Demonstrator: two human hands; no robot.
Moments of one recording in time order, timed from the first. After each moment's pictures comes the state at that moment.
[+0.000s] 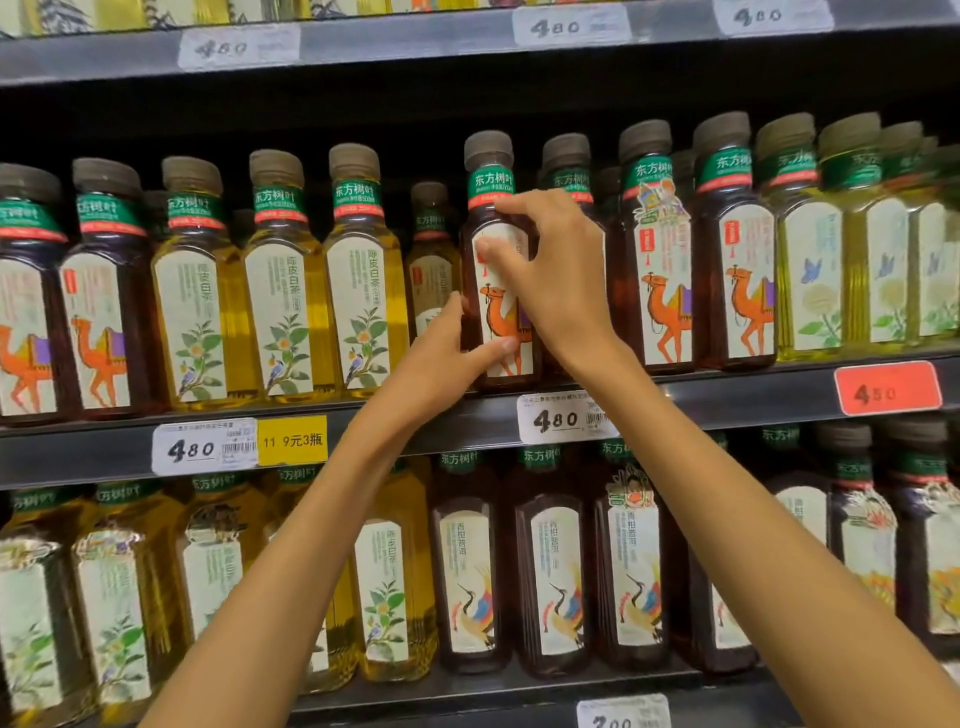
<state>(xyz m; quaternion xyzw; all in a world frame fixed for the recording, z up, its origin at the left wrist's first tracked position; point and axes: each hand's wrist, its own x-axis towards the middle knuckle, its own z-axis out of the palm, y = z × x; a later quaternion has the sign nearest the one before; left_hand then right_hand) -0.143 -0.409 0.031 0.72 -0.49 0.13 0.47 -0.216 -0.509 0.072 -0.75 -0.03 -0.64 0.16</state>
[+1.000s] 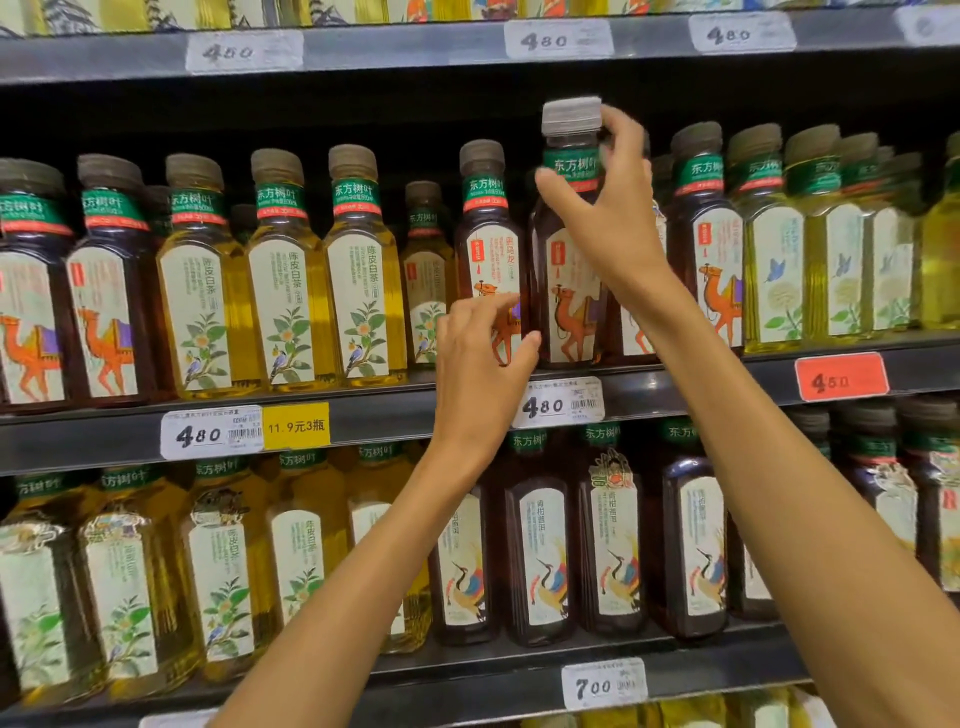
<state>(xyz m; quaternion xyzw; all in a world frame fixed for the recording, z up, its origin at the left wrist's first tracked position) -0.195 -0.424 0.001 0.65 -0.45 0.33 0.51 -0.251 -0.539 0.098 -0.72 -0.03 -0.63 0.28</state>
